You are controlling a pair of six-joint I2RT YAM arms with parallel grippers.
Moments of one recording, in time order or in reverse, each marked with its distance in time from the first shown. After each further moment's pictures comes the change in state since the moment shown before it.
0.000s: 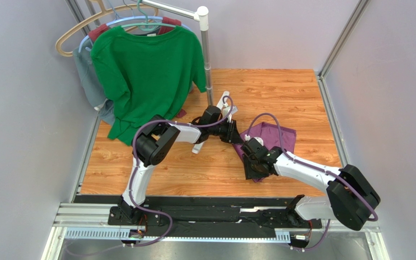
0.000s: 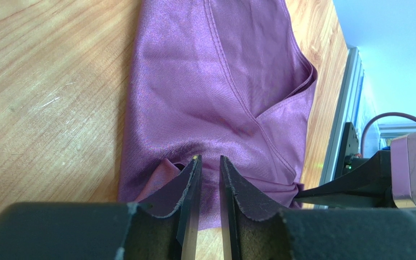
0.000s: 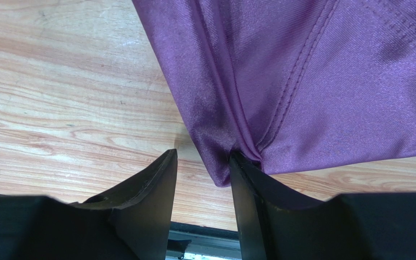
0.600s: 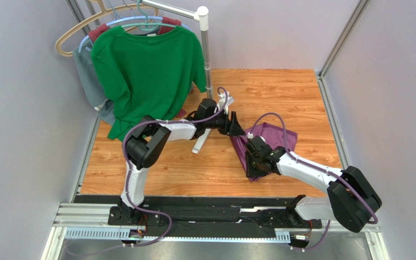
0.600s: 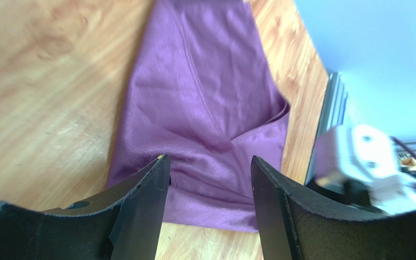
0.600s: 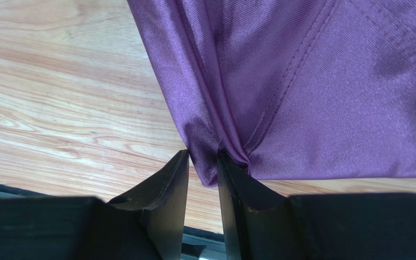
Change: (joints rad) left arm 0.027 -0.095 -0.003 -0.005 -0.024 -0.014; right arm -0.053 -0.003 -0.027 0.063 -0.084 0.013
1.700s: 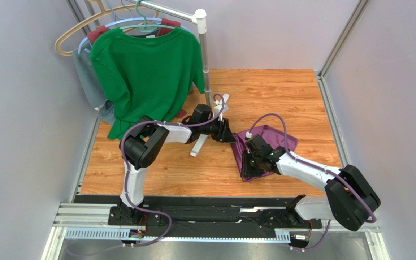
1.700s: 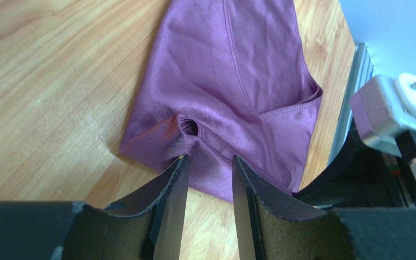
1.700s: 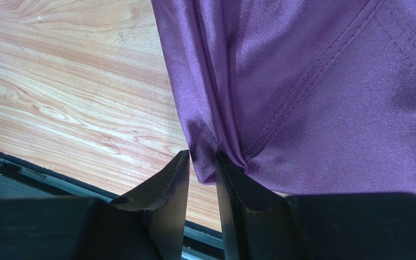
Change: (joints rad) left arm 0.033 -0.037 -0.123 -0.008 0.031 0.099; right arm -0.023 0.011 -0.019 0.099 -0.137 0.024
